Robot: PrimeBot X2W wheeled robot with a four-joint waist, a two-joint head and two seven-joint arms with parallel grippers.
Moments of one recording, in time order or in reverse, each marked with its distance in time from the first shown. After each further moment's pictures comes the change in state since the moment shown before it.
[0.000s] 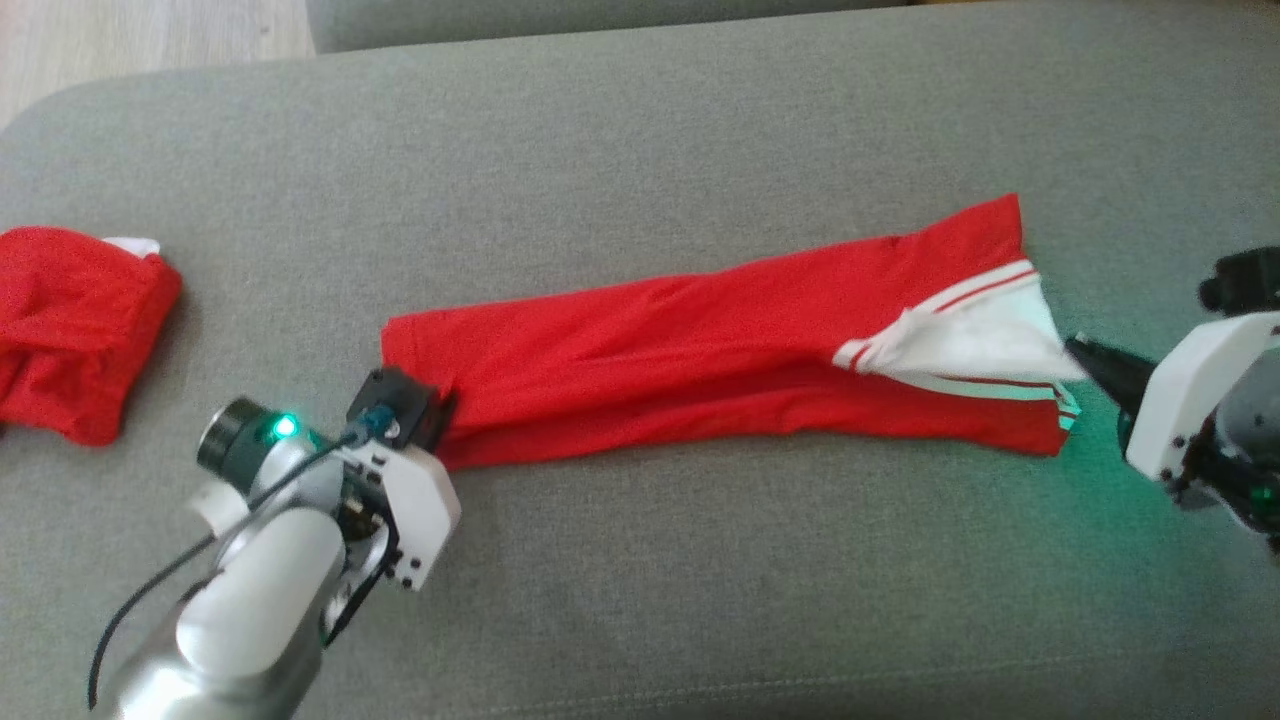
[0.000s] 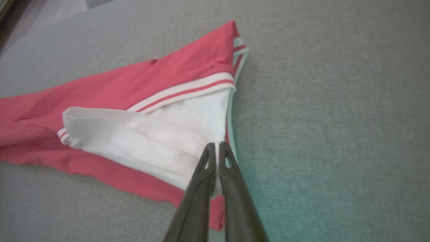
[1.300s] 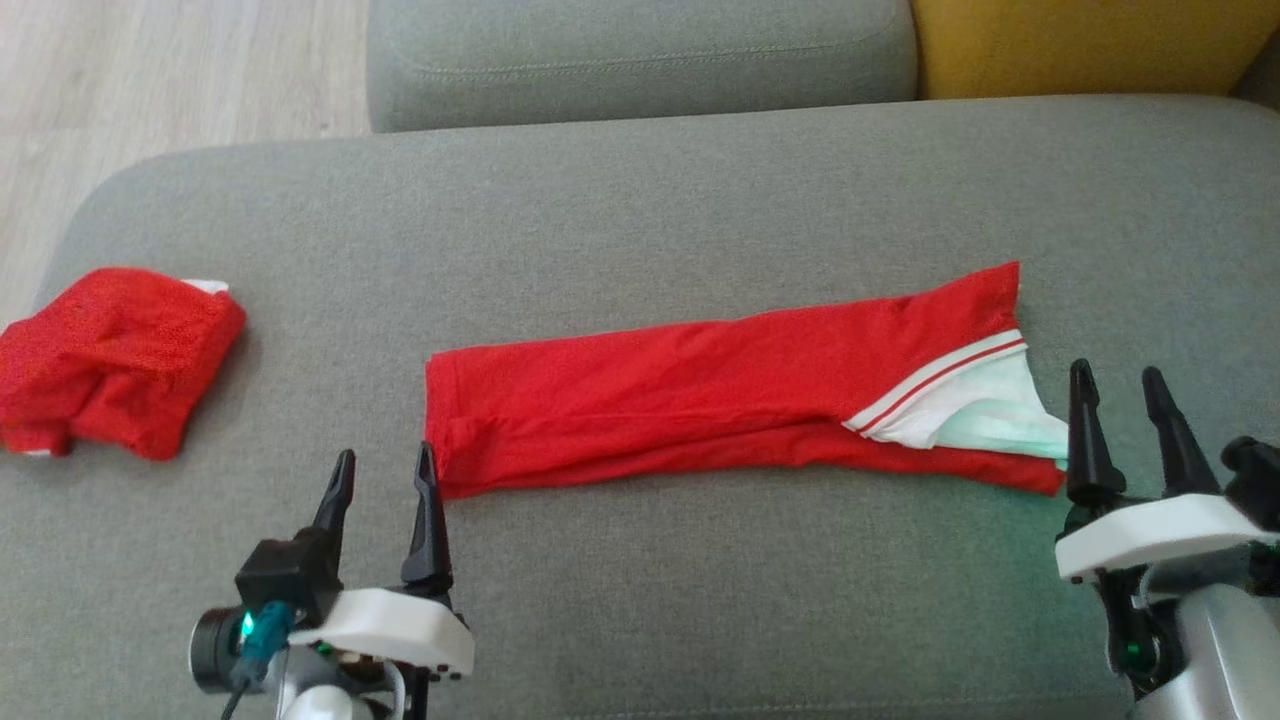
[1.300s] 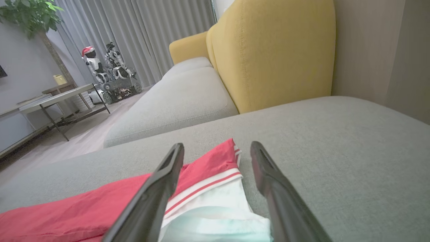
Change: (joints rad) left arm 0.512 -0.283 0.478 -0.373 0.019 0.177 -0.285; right arm 0.428 0.523 -0.750 -0.177 -0.729 0.000 -0.519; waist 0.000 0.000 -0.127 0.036
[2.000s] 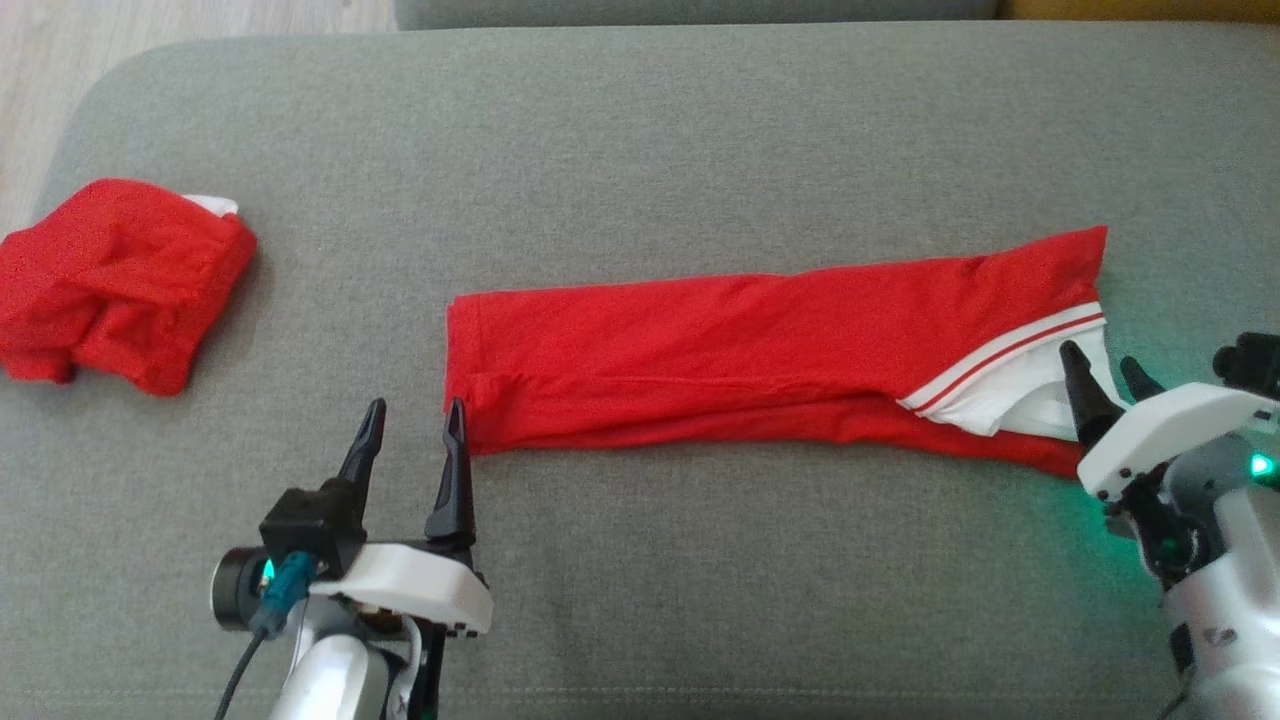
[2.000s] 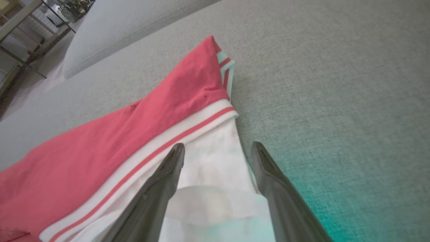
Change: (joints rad) left arm -0.091 -0.023 -0.002 0.054 0.042 -0.074 0.000; right arm -0.269 -0.087 0.034 0.344 0.184 0.000 0.344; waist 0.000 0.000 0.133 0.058
